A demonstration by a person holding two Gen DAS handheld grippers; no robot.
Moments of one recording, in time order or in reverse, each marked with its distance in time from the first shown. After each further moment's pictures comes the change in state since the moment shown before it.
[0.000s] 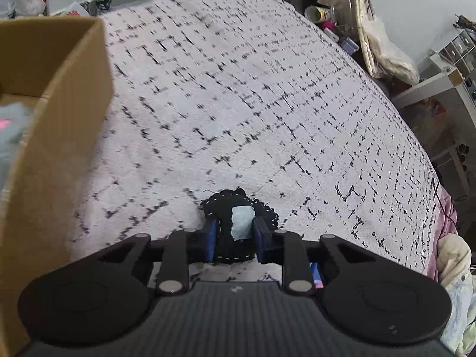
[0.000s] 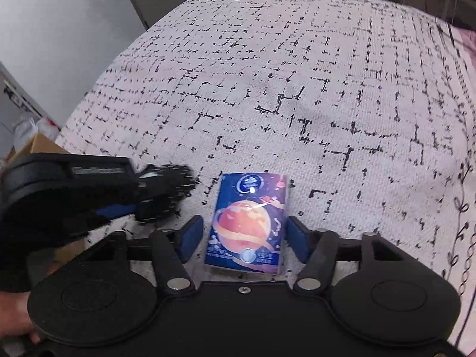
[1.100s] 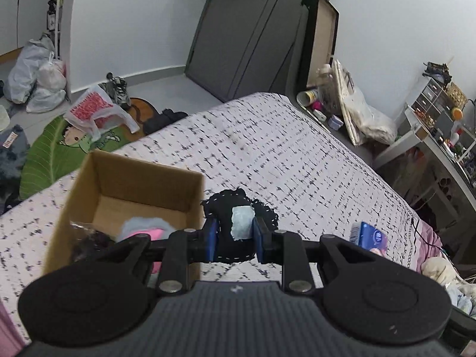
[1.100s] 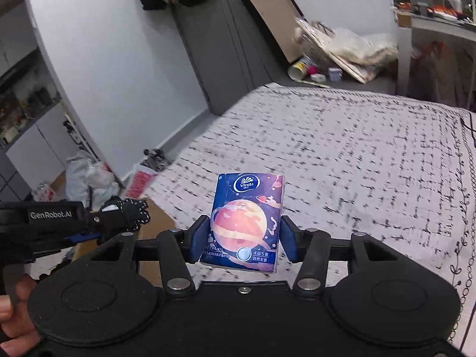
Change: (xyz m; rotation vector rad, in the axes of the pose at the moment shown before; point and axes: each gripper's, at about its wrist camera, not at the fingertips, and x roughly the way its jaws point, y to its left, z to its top) left arm -0.160 0.047 0.024 0.076 -0.283 0.010; right arm -0.109 0.048 0.013 -0.081 -0.316 0.213
